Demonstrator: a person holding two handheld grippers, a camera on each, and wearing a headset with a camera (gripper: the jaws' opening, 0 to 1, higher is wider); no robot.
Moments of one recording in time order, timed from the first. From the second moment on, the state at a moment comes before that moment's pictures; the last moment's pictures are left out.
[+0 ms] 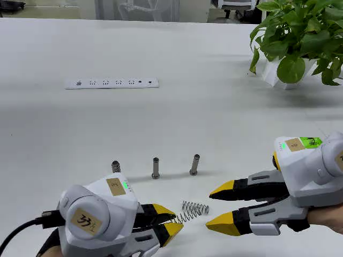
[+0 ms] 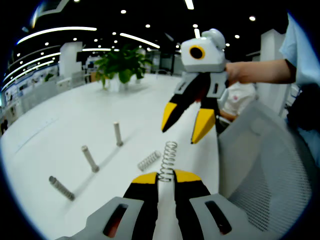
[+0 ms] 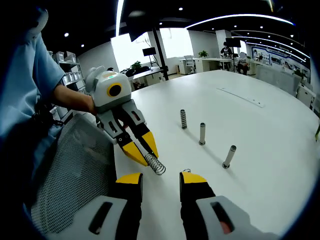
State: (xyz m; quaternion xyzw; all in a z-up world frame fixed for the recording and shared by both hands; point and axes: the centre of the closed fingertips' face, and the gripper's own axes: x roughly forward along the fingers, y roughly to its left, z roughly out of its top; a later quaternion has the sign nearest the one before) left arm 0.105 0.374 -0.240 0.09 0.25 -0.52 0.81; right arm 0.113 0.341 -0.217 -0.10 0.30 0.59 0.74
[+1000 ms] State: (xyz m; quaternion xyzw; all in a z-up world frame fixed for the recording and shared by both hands) left arm 0.093 0.376 -0.231 0.09 0.23 -0.54 0.80; right arm 0.096 0.357 -0.215 -0.10 0.30 0.64 0.70
